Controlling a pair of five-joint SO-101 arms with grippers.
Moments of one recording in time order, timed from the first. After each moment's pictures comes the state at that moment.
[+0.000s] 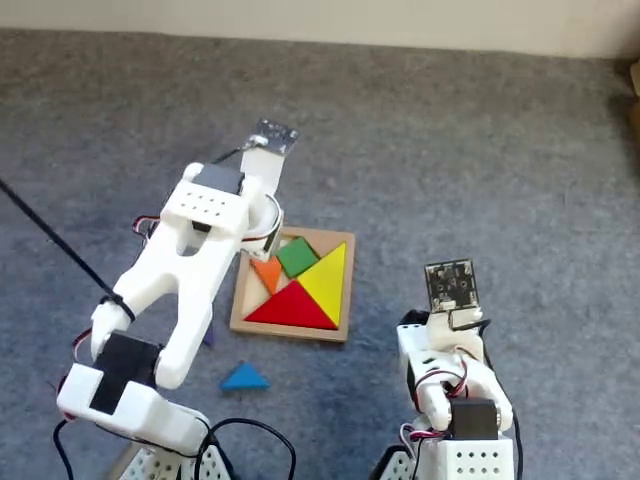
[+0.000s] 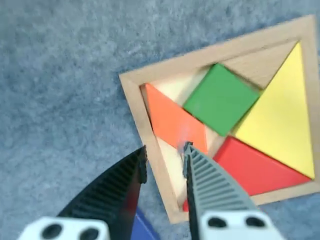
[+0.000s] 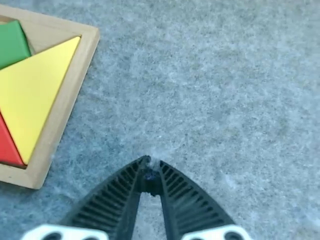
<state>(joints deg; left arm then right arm) 9.5 2.2 16.0 70.5 0.0 -6.2 -104.2 95.8 60.8 10.6</state>
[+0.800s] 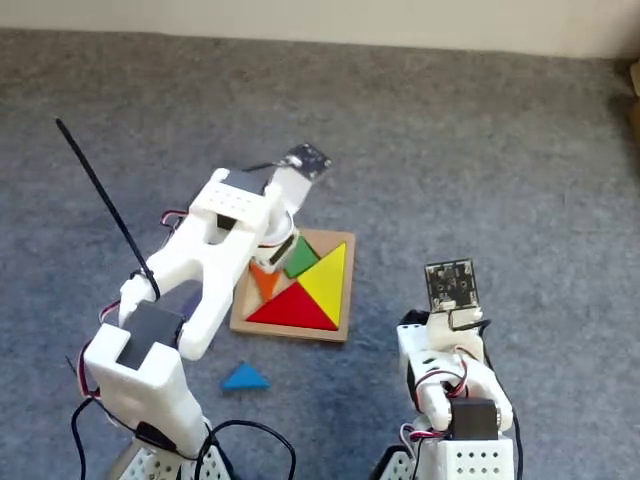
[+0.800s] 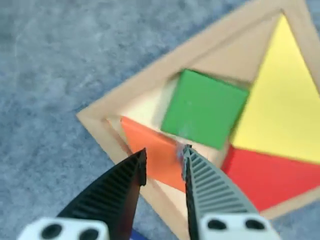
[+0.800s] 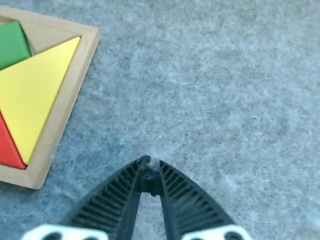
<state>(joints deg) 12.4 15.6 15.0 67.6 -16.2 -6.2 -104.2 95.8 60.8 10.6</state>
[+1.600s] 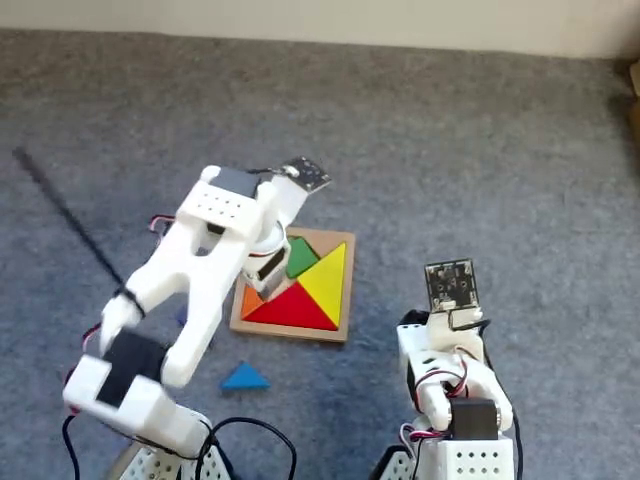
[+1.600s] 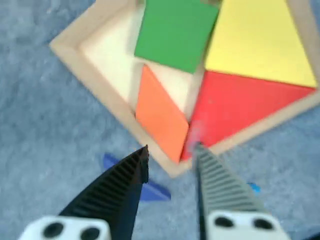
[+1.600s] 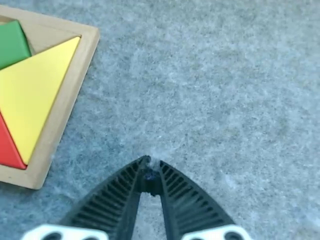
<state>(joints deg) 12.5 2.2 16.0 83.3 -14.9 -6.2 -104.2 95.8 60.8 10.6</state>
